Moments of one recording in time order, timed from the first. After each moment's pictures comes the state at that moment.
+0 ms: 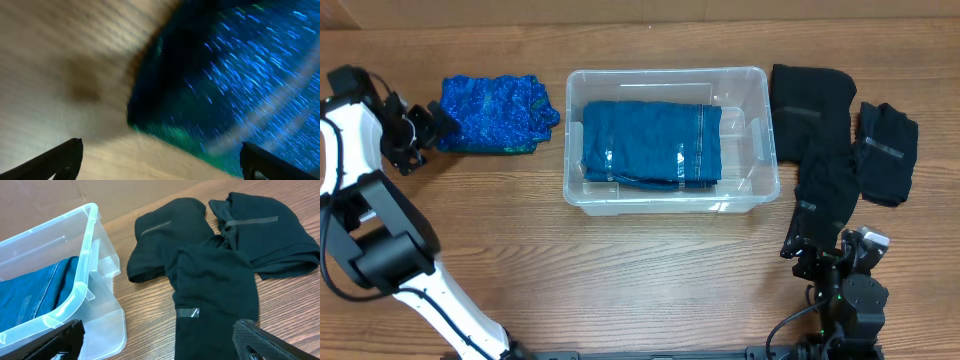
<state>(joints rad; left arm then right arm) 0.51 2.21 1.81 -0.96 0.33 -0.22 -0.04 0.01 0.16 -0.50 0.09 0.36</state>
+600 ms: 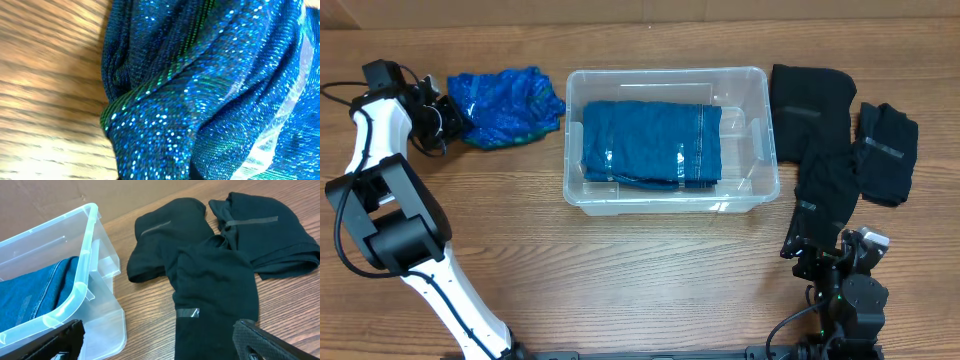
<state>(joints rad) 0.41 2.30 1.81 -0.81 0.41 -0.15 -0.04 0.01 0.16 -0.50 0.09 0.36</state>
